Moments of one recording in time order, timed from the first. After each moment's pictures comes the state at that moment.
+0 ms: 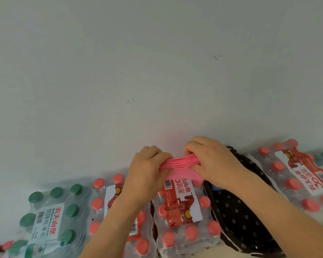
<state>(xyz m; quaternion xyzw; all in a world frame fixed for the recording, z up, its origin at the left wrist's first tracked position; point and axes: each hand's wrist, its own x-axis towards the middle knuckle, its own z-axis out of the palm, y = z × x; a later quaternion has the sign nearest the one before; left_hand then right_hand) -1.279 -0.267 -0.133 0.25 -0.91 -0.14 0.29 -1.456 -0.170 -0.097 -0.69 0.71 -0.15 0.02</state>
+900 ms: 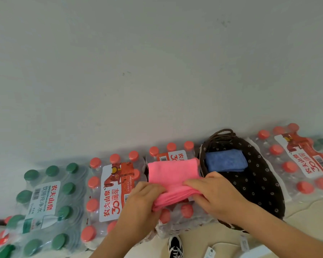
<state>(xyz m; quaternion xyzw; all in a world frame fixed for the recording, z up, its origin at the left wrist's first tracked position) -1.215 -0.196 -0.218 0.26 -0.91 -0.28 0.15 -1.435 -0.092 -0.196 -0.71 0.67 -0.14 0.13</state>
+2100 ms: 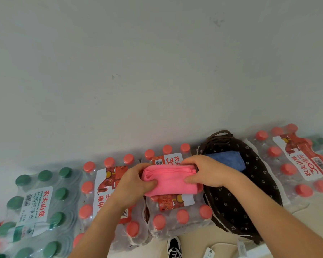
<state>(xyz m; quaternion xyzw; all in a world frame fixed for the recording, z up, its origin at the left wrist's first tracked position) -1.250 -0.253 -0.200 0.43 -0.74 -0.51 0.07 -1.477 -0.154 -0.184 -0.53 0.70 -0.16 0.45</state>
